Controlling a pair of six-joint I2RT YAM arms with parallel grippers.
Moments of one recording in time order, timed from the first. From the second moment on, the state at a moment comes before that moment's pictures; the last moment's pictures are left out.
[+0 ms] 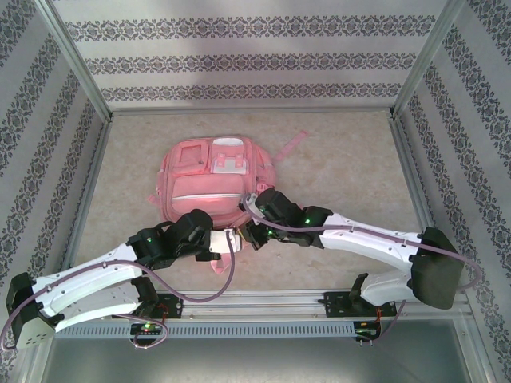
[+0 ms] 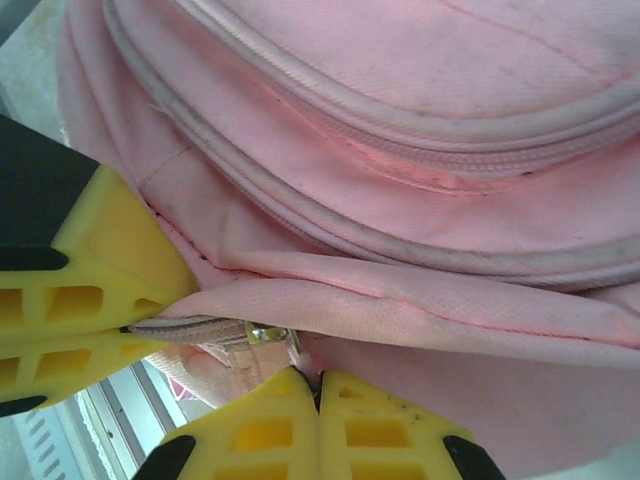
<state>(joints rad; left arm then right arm) -0.95 0.89 0.67 -0.56 -0.07 0.65 0.98 1.34 0.90 -0.38 -0.17 0.35</state>
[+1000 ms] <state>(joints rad) -0.95 0.90 0.71 -0.59 0.03 0.59 1.04 1.06 0.46 0.22 -0.16 0.18</state>
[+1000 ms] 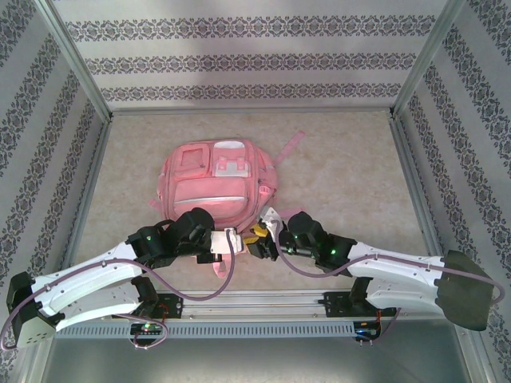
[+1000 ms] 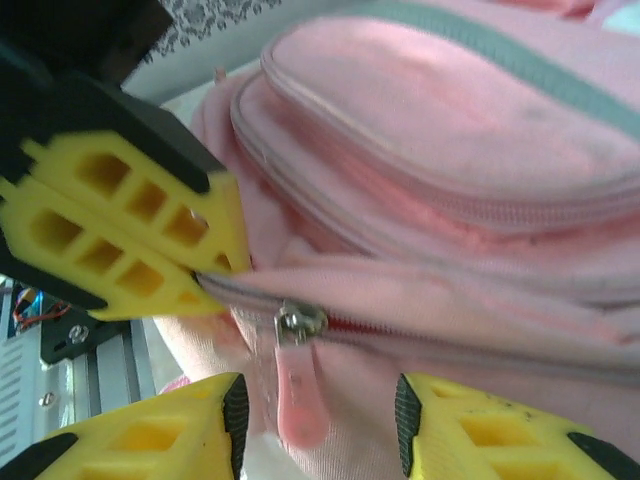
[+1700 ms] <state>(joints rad) -0.95 0.90 0.71 -0.59 0.03 0.57 1.08 1.16 0.48 0.24 -0.11 0.15</state>
